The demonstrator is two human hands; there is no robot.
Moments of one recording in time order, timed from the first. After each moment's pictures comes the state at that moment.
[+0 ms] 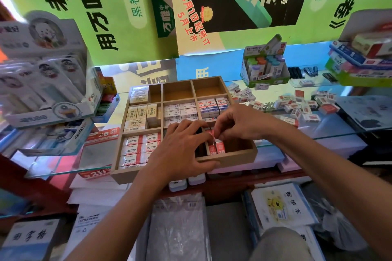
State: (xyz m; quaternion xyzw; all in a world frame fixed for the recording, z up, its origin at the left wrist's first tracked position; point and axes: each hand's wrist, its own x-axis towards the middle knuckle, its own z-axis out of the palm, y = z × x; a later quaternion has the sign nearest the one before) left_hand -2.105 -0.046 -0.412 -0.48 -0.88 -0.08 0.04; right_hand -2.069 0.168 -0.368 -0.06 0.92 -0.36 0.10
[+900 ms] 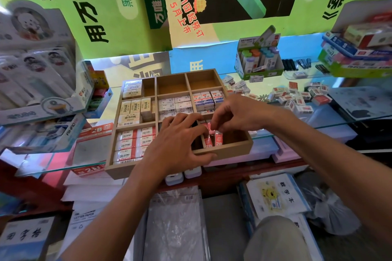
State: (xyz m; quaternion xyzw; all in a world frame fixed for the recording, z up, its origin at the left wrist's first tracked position) left_hand -2.104 -0.045 -0.415 -0.48 -0.87 -0.07 0.06; right_hand -2.064 0.168 -0.358 -0.08 0.94 -0.30 0.12
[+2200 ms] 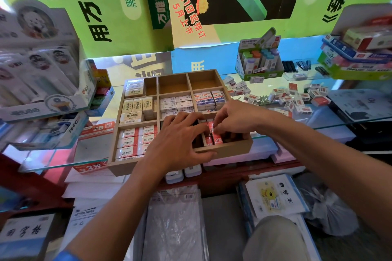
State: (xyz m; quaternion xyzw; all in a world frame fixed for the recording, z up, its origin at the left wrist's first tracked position) left_hand -2.103 -0.044 -0.413 -0.47 -0.88 -0.07 0.05; right_hand -2.058 0.145 -0.354 0.09 0.93 -0.32 0.17
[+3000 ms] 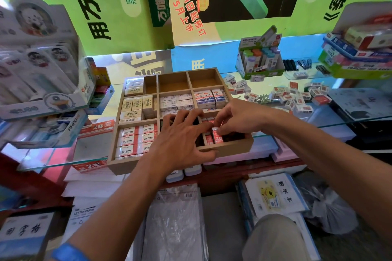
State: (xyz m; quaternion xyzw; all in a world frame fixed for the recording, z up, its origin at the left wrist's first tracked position) left_hand -2.101 -0.039 -0.411 -0.44 -0.90 -0.01 0.04; right_hand -2.056 0.152 -0.355 0.06 0.93 -0.32 0.18
